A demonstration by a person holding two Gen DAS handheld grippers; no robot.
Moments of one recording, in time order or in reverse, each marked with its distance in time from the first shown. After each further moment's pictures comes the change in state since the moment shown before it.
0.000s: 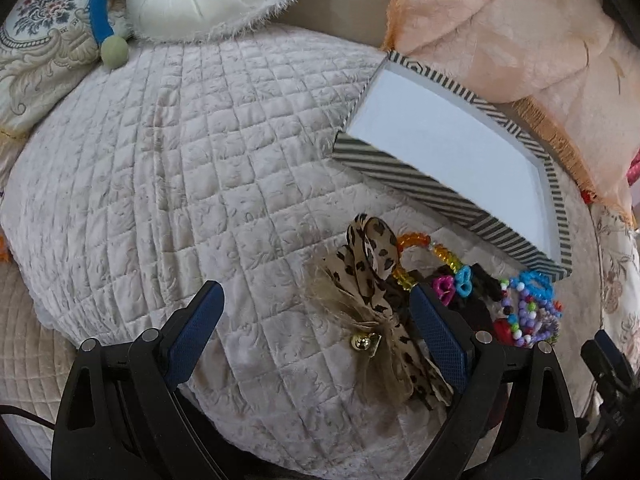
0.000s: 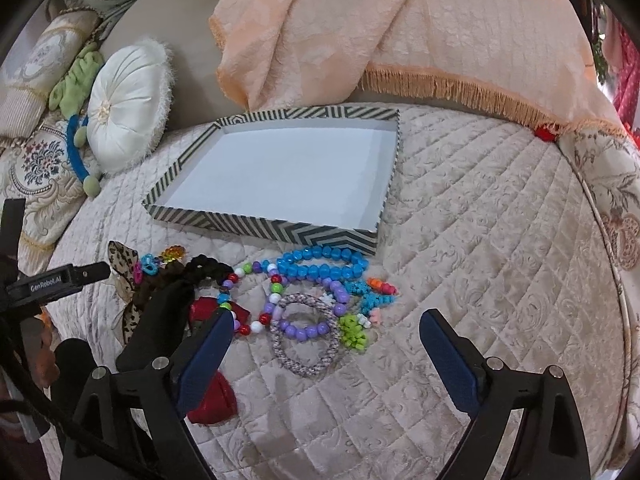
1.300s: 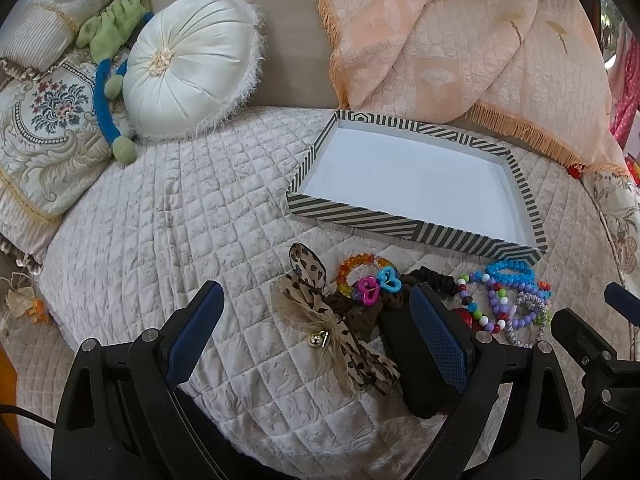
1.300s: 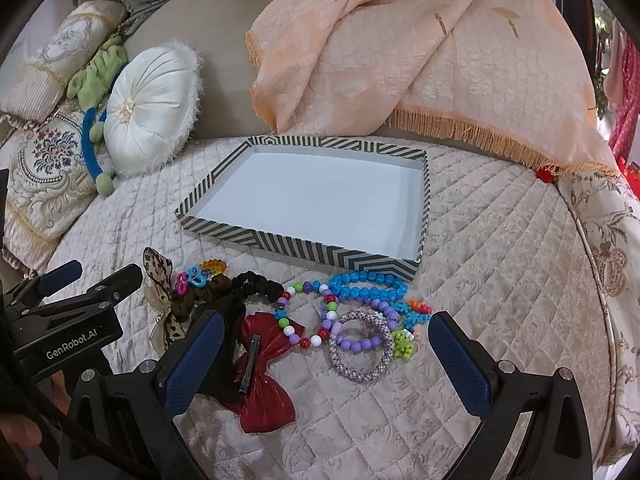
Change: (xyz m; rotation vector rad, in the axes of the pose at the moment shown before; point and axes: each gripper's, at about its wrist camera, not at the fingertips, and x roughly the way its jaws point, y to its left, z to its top) left arm -0.063 -0.064 -0.038 0.184 -0.265 0.109; right arm -0.030 0.061 0.002 -0.068 -0.093 -0.035
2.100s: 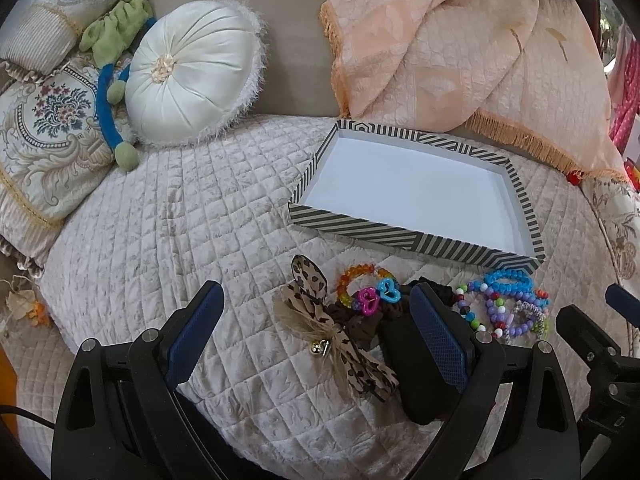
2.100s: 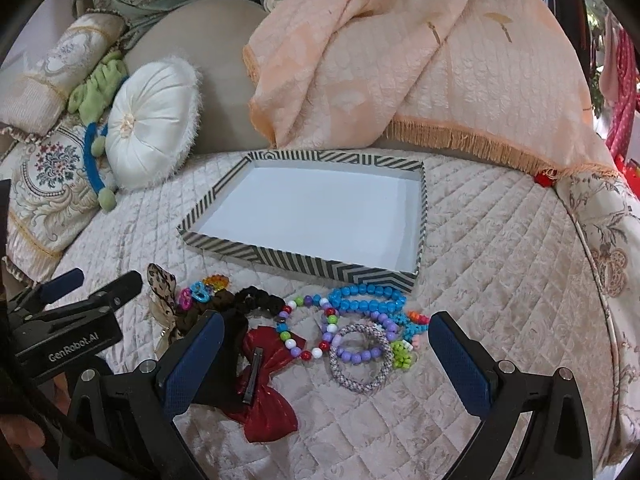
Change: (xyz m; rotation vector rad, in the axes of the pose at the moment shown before) left arm -0.004 0.003 0.006 -0.004 -0.023 -0.002; right arm -0.006 -0.005 0.003 0.023 -0.047 0.019
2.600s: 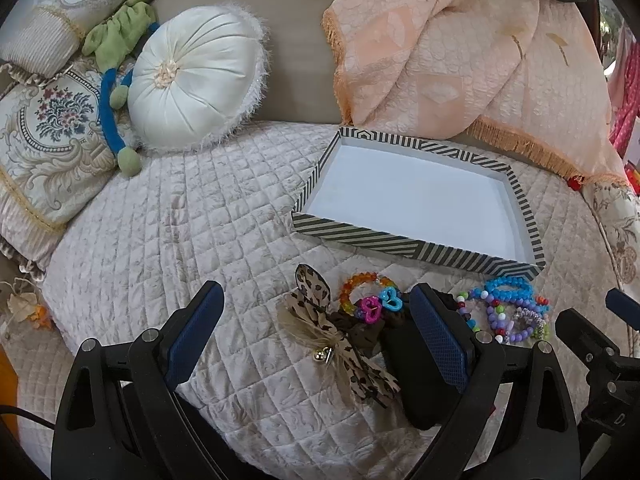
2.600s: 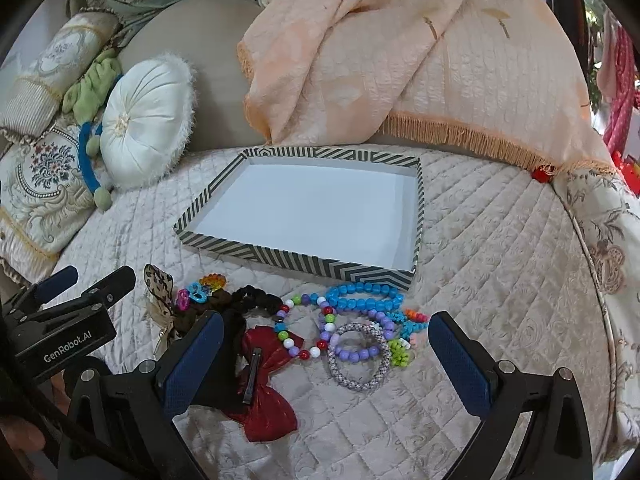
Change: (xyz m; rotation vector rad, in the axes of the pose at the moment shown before) left arm -0.004 0.003 0.001 0.004 -0.021 0.002; right arm 0.002 0.001 0.005 0.009 0.032 -0.019
